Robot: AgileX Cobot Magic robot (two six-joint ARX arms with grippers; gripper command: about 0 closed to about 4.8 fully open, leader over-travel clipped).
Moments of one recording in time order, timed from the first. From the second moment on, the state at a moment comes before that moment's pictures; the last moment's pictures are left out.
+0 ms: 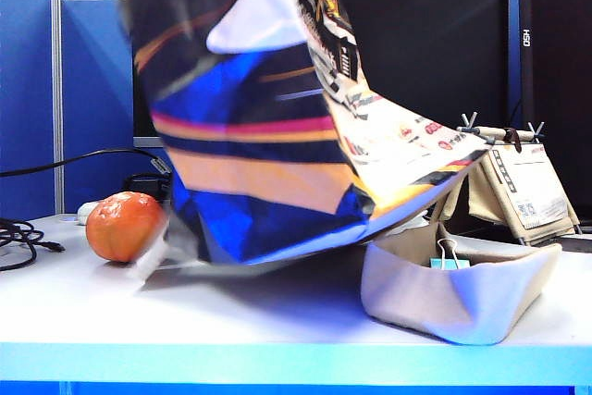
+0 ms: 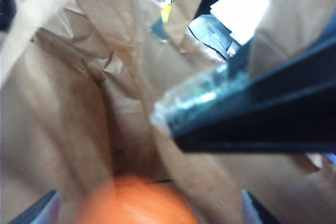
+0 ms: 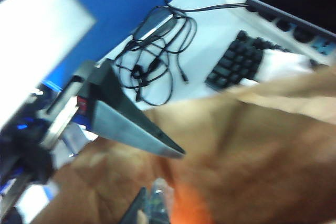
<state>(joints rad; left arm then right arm) -0.39 1.34 1.42 -0.59 0.60 -0.04 0.72 2.01 2.67 -1.33 -0.27 0.10</state>
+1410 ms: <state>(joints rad) -0.38 1.28 1.46 -0.59 0.21 0.11 0.68 2.01 2.67 -1.39 -0.13 0.06</state>
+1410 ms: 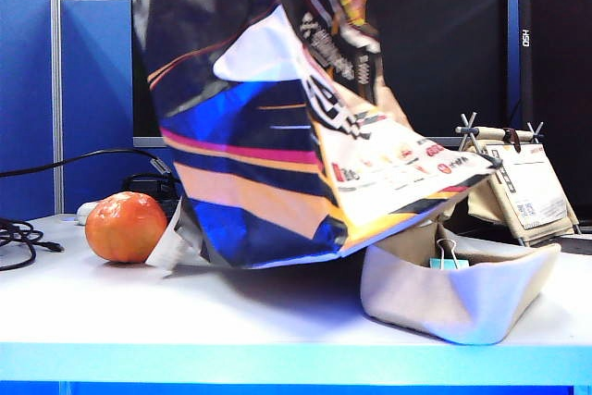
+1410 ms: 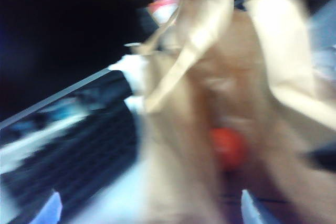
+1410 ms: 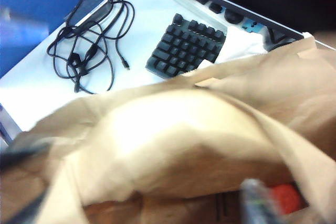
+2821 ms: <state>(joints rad) -0.07 1.63 1.38 -0.79 0.38 0.14 0.69 2.00 2.67 -1.36 -0.13 0.06</state>
